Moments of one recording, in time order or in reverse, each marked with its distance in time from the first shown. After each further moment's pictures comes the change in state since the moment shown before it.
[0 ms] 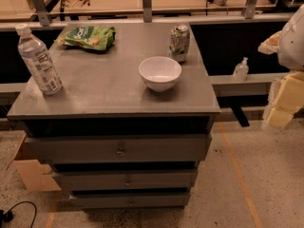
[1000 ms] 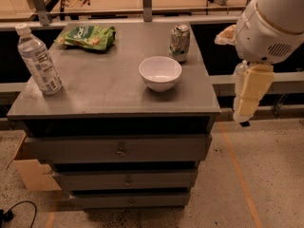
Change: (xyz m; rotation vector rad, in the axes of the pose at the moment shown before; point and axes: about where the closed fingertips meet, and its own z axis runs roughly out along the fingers) arm -0.062 -0.013 0.019 -0.005 -0.048 -0.274
